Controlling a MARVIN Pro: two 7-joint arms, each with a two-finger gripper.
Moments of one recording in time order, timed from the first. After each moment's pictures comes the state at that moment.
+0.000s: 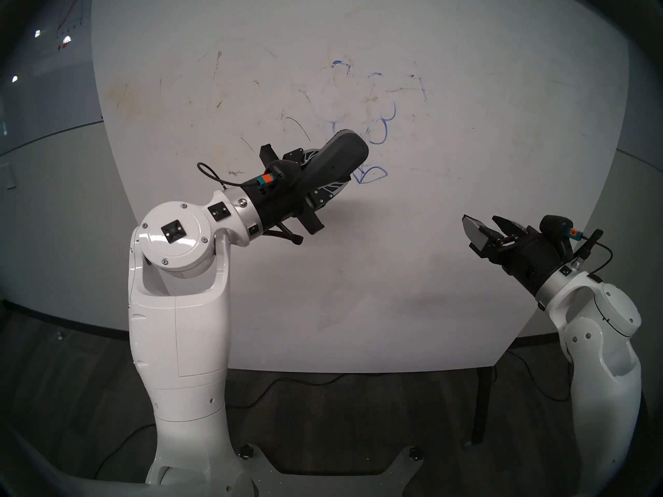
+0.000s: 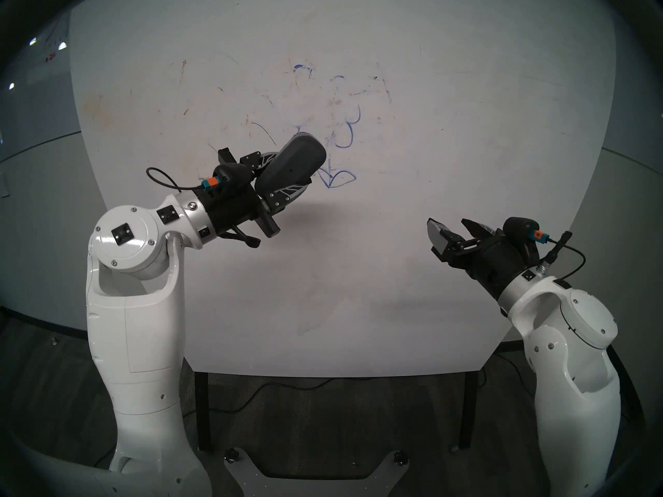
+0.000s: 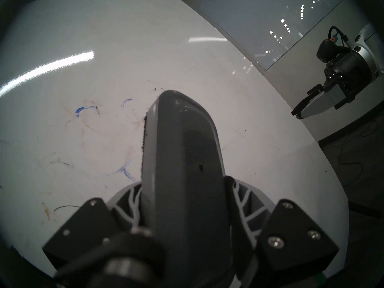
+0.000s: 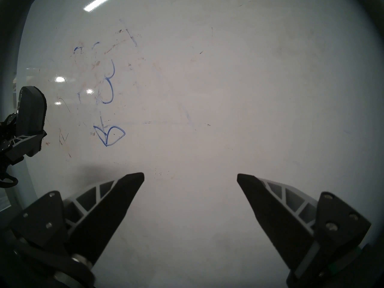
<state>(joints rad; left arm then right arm) 1.34 -1.64 -1.63 -2.10 0.37 0.02 -0.99 -1.85 -1.10 1.92 -2.32 0.75 0.46 0.14</state>
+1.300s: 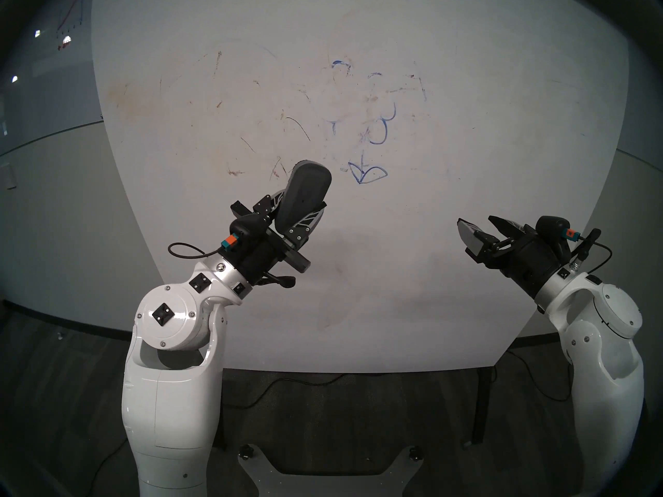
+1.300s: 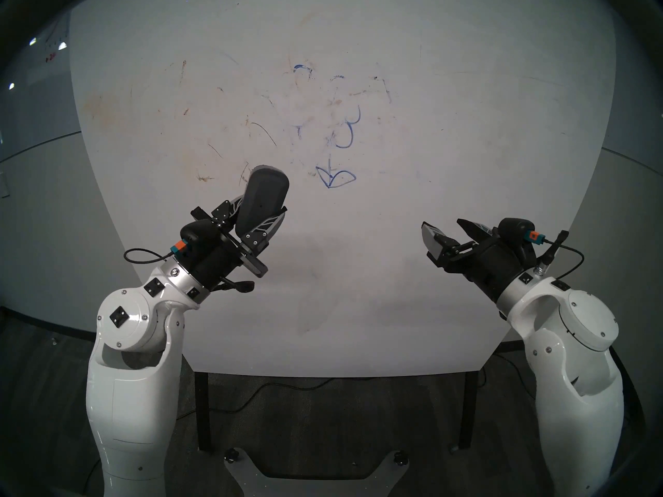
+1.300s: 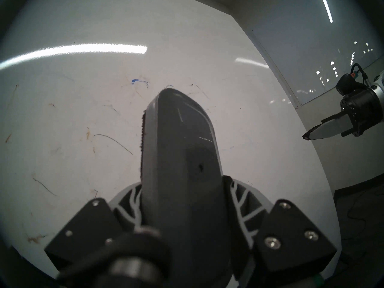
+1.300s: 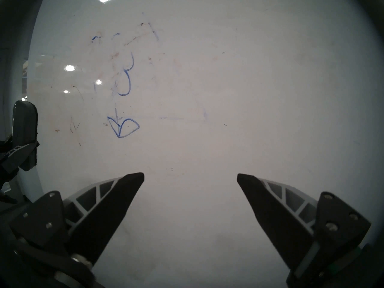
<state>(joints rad) 1.60 -1.56 -1.67 -2.12 0.03 -0.03 -0.75 -1.88 -1.06 1.90 -2.36 0.69 0.44 0.20</state>
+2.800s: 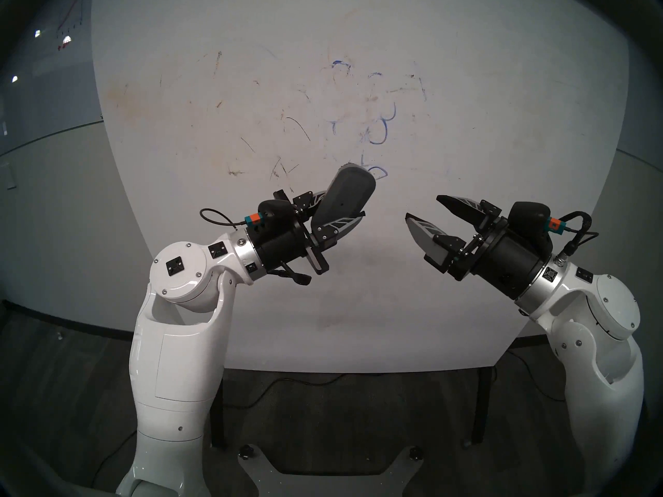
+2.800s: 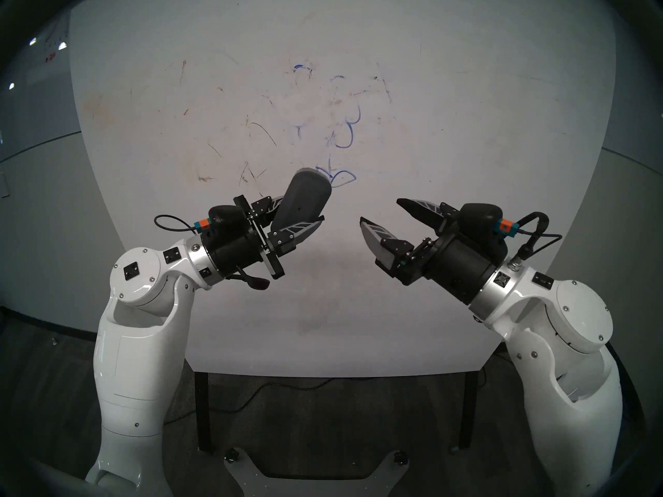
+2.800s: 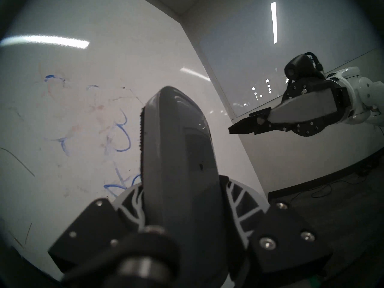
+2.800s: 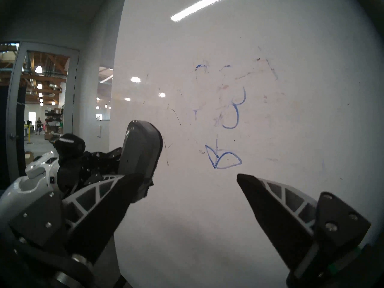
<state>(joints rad) 1.43 -1.49 -1.56 -2.00 -0.06 0.05 -1.03 -1.80 -1.03 1.79 -2.43 0.75 0.41 0.37</state>
